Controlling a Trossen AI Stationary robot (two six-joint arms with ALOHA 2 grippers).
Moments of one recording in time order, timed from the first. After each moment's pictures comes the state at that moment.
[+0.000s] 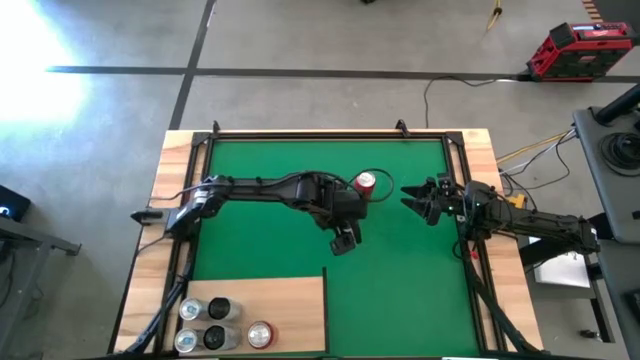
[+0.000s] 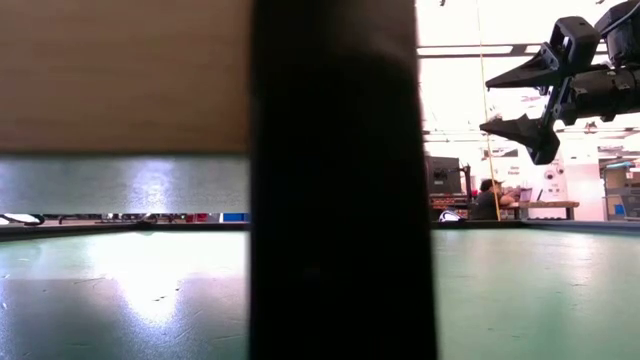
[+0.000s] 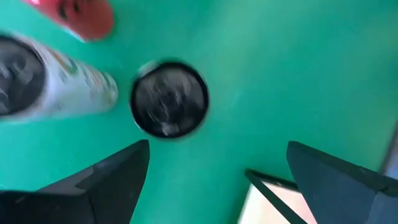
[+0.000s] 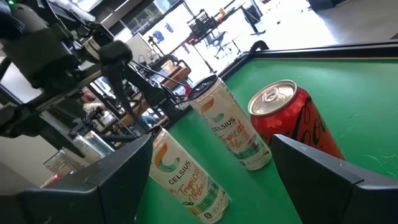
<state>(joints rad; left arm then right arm) -0.09 2.19 2.35 -1.37 -0.03 -0.47 -0.28 0.19 0.01 0.15 -0.08 0.64</state>
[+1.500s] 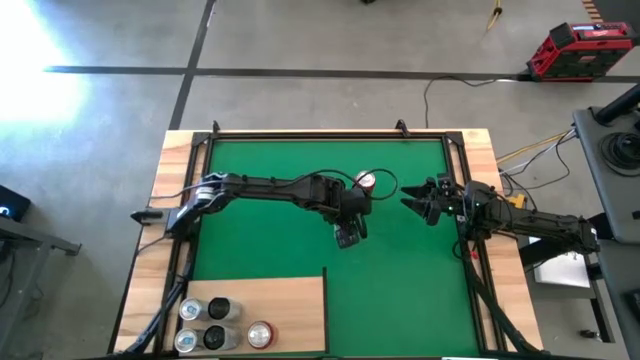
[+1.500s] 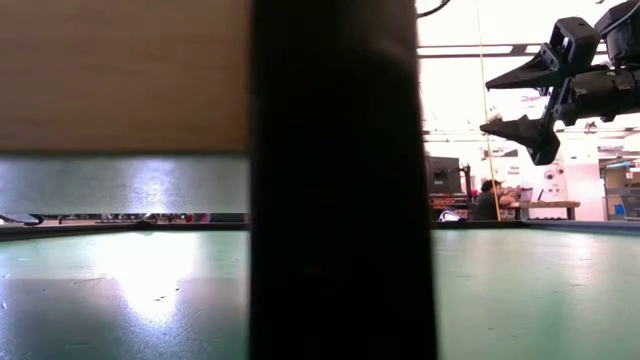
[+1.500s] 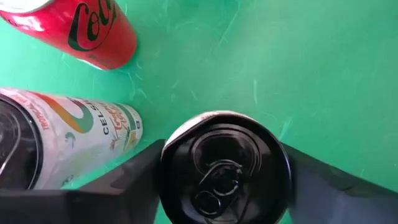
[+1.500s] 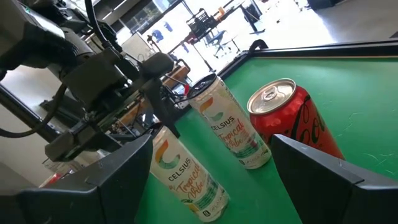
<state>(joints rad) -0.03 2.19 2.11 -1.10 -0.09 -0.34 -0.28 0.19 0.01 0.15 -0.08 0.64</state>
